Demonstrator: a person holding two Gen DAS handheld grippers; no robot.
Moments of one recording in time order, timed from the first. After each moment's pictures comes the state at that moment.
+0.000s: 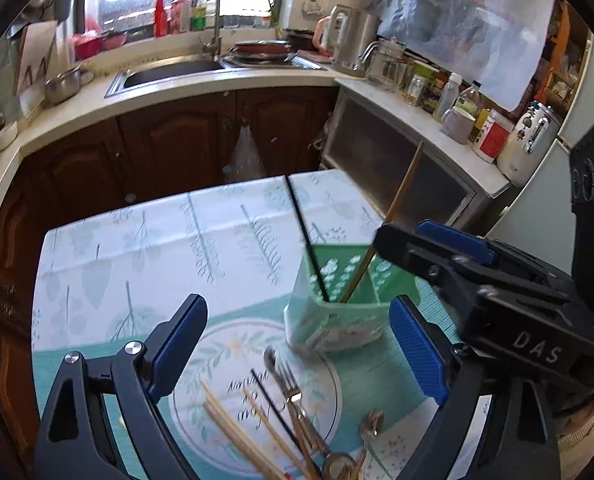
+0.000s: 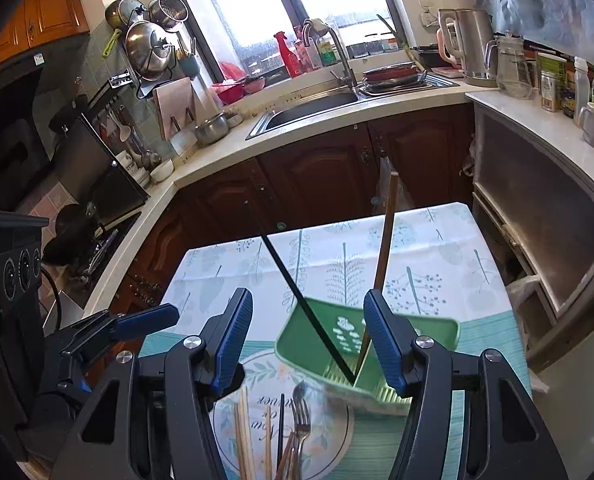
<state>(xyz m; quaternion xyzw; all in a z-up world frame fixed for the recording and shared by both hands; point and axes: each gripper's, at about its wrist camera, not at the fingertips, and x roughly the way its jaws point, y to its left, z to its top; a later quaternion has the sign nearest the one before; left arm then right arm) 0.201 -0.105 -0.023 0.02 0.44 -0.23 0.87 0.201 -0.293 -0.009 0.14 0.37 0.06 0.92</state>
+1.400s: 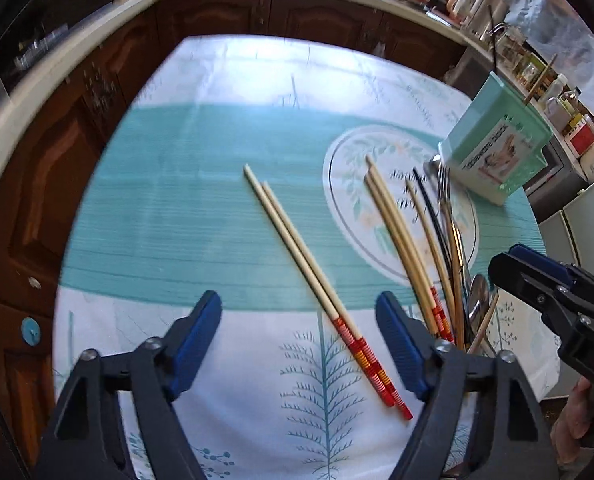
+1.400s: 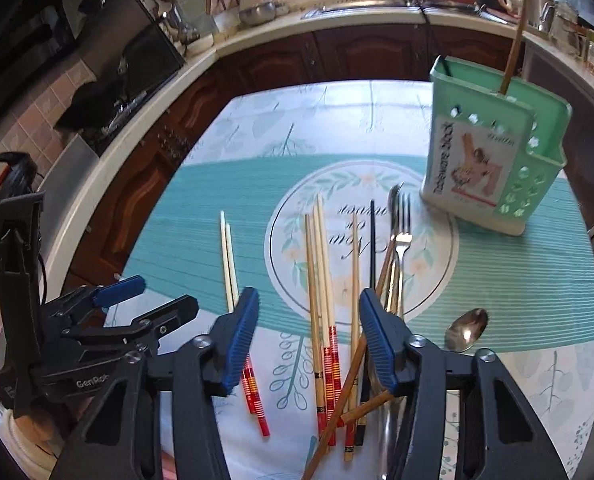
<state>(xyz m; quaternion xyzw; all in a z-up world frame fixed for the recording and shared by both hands) 0.068 0.060 -0.158 -0.08 0.55 -0.07 0.83 0.031 -0.111 -0.108 0.07 0.52 0.13 0.84</state>
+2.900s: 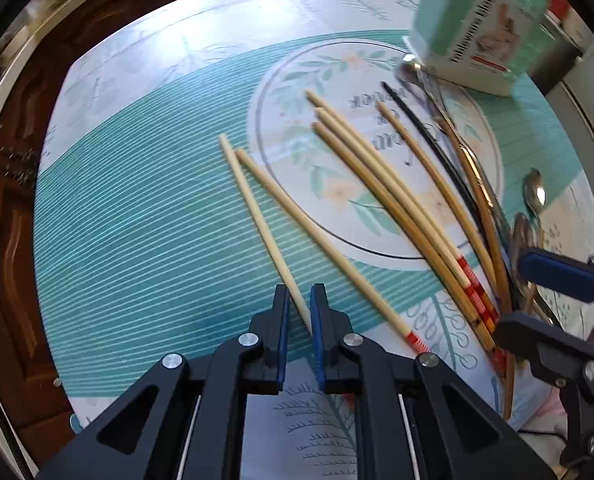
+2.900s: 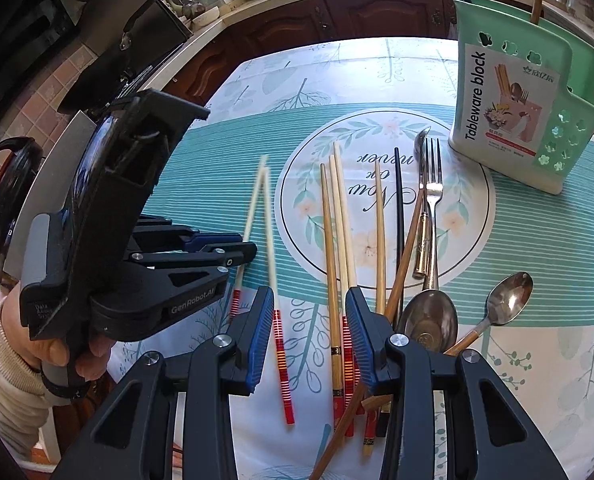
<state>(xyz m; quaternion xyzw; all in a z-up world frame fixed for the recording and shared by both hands) 0.132 -0.015 -0.197 0.13 0.62 -0.16 0.76 0.033 -0.113 -0.143 0.08 0.55 0.15 0.81</state>
